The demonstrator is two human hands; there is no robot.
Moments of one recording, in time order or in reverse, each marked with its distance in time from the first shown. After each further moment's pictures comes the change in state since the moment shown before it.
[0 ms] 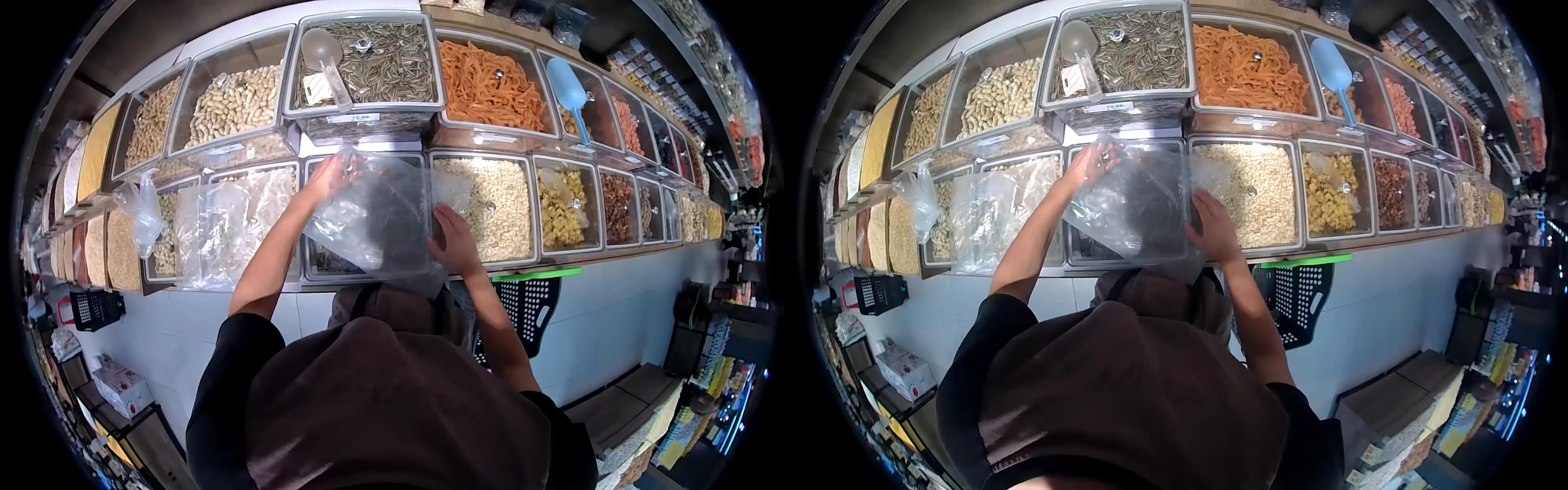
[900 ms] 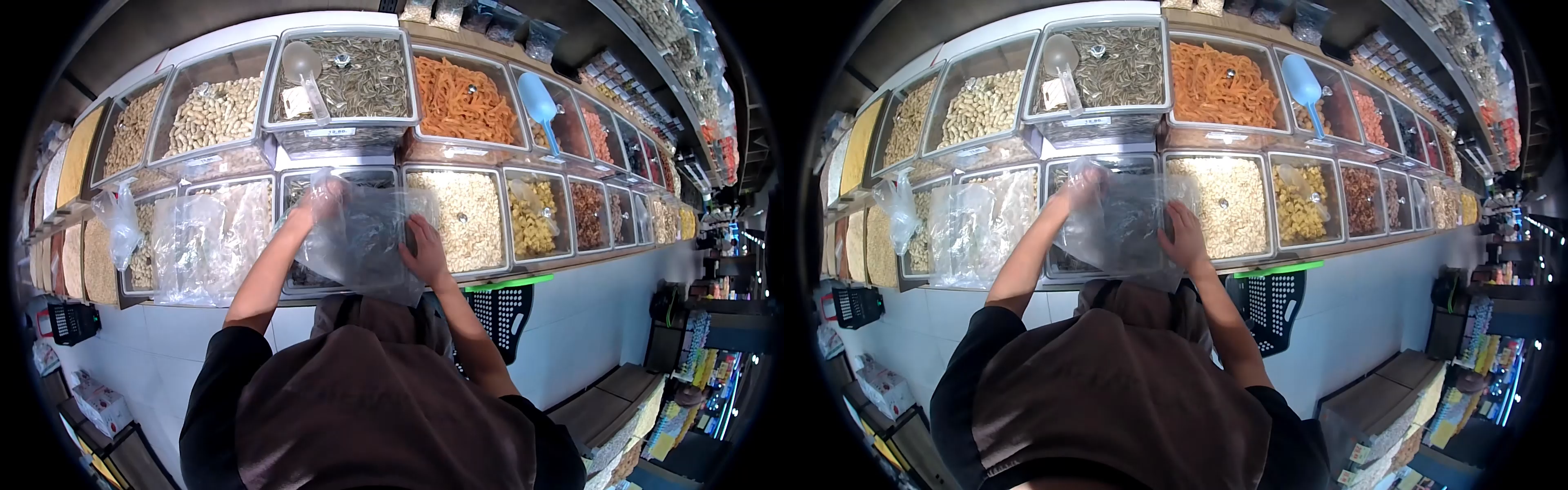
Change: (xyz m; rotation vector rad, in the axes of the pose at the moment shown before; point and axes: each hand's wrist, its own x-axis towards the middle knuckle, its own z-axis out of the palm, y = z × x) left_hand 0.007 -0.006 0.048 -0.554 -0.059 0.081; right_hand 0.005 -0.011 0.006 0.023 0.063 0.074
